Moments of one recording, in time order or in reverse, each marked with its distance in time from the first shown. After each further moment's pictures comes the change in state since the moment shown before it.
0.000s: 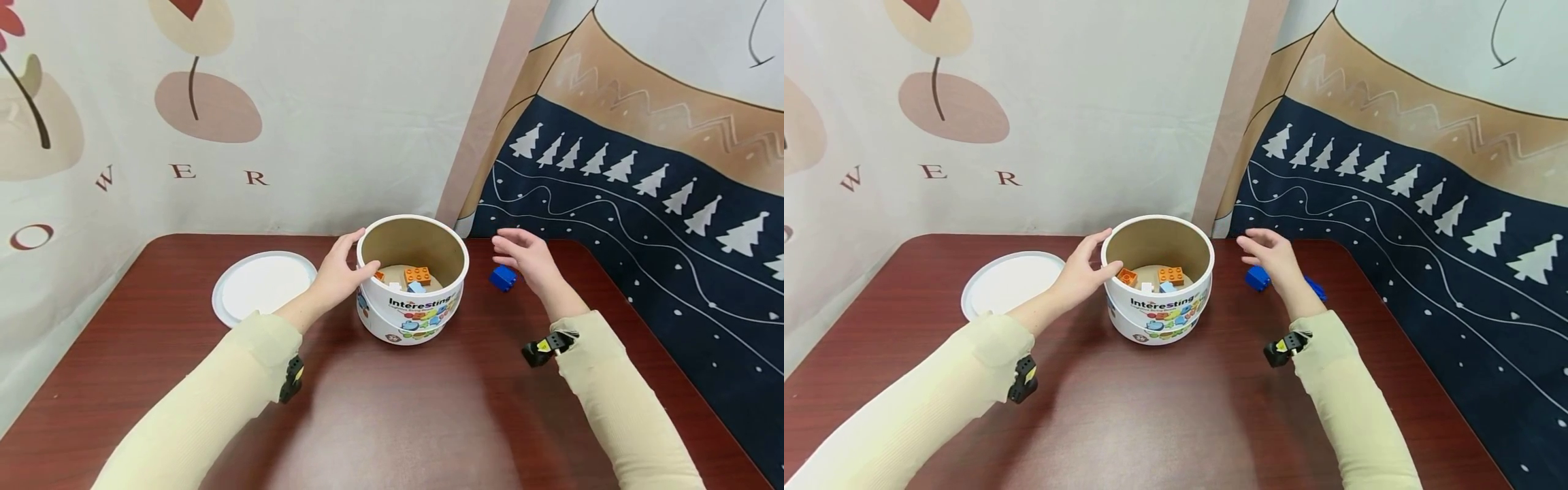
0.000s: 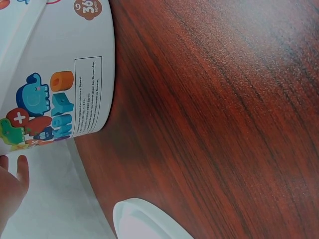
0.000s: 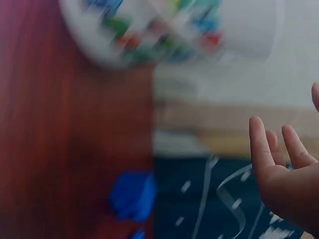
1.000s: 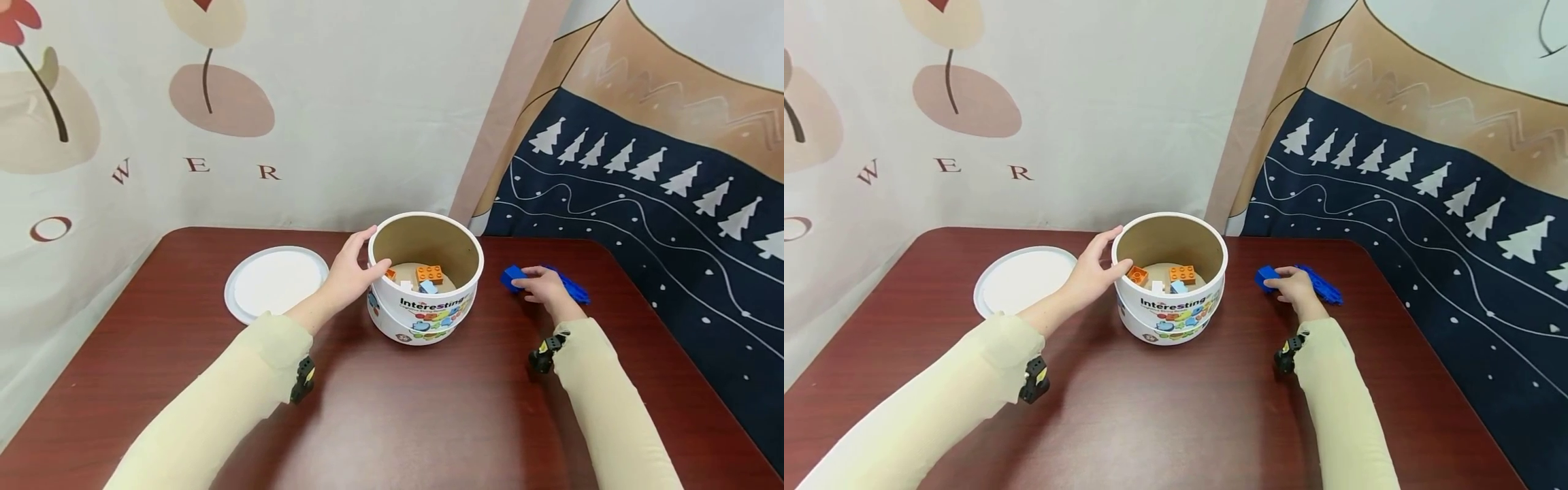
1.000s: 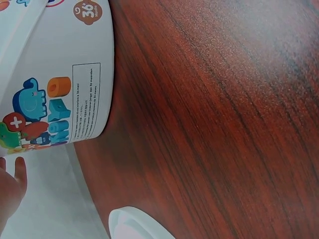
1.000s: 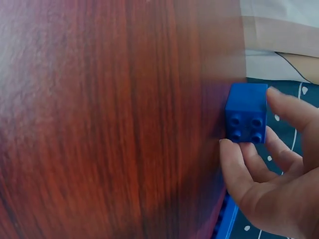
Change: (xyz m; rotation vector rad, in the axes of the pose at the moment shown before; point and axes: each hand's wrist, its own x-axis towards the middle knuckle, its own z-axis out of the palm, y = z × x) left_hand -0.002 -0.002 0.004 -0.041 0.035 0.011; right_hand 0.028 0.079 -0.017 -0.269 -0.003 0.364
